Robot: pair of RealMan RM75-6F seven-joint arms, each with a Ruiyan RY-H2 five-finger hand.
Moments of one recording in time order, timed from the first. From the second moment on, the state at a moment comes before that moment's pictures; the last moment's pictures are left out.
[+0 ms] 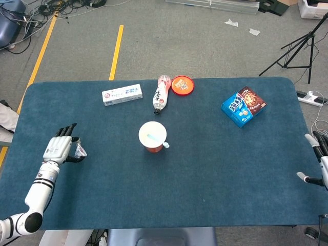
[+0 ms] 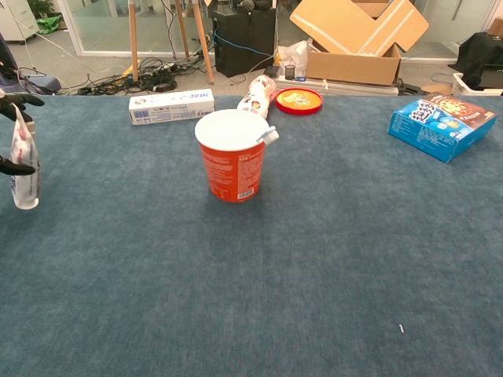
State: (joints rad) left arm -0.63 -1.22 -0.12 -1.63 0.85 1.02 0.25; right arm 0.10 -1.02 0.09 -1.41 -1.45 1.39 0.18
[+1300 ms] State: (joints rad) left arm -0.82 -1.17 -0.27 -1.88 0.76 1.02 0.42; right arm 0.10 -0.98 0.09 -1.44 -1.48 1.44 0.21
